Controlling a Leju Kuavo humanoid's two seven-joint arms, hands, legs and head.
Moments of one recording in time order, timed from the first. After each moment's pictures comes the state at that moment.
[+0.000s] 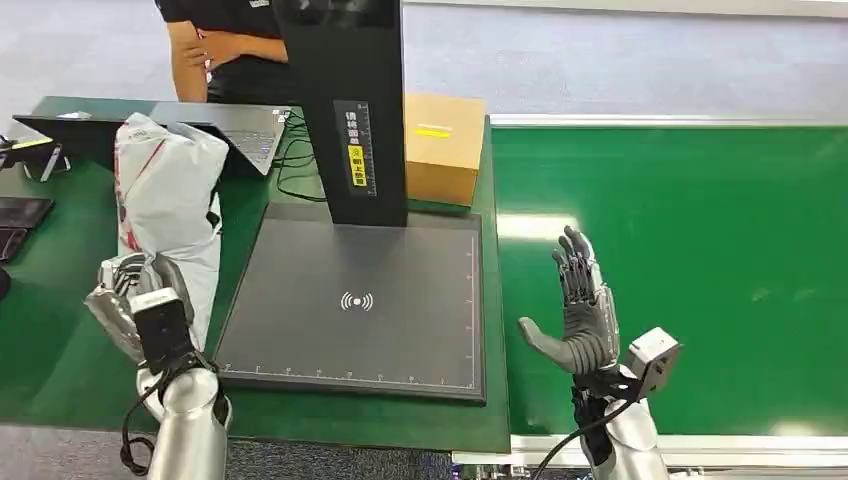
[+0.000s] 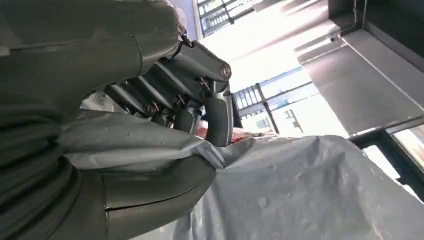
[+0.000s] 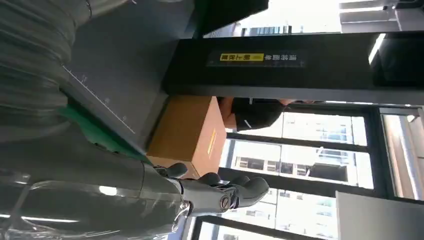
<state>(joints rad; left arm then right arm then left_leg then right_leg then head) -0.23 -0.31 0.23 -1.34 -0.56 0.70 -0.69 -0.08 0.12 -0.03 -1.53 -0.06 0.24 -0.51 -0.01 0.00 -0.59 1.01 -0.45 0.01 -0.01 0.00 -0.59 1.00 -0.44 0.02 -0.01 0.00</state>
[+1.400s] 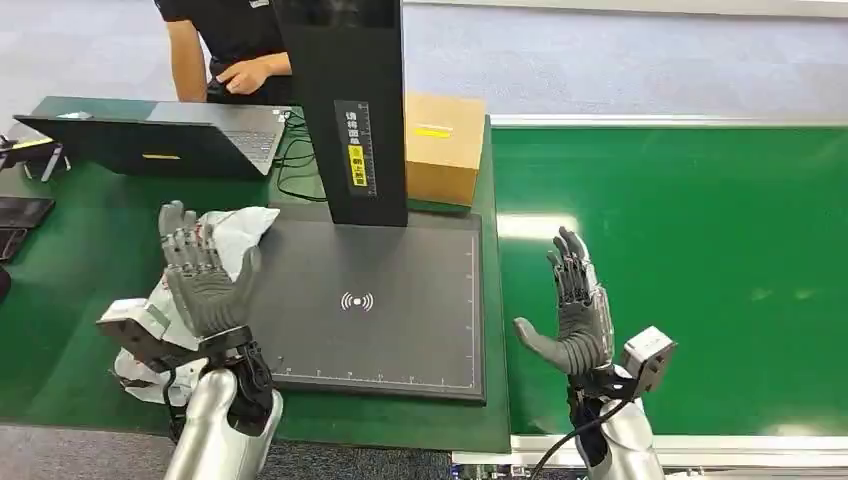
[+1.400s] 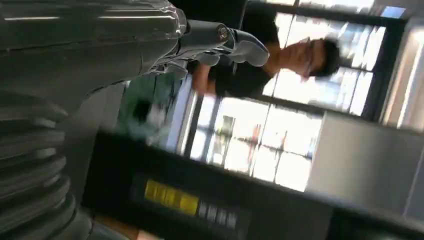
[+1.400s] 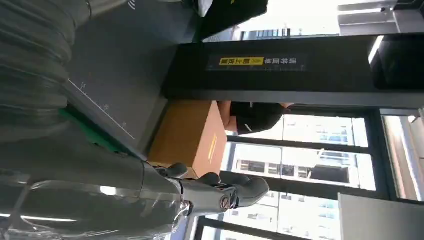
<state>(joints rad) -0.19 -0.24 -0.15 -1.44 0.15 0.18 -0.65 -0.09 0.12 -0.01 -1.52 -0.07 0.23 -0.51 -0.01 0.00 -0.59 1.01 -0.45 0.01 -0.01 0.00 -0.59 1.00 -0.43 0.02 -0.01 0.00</state>
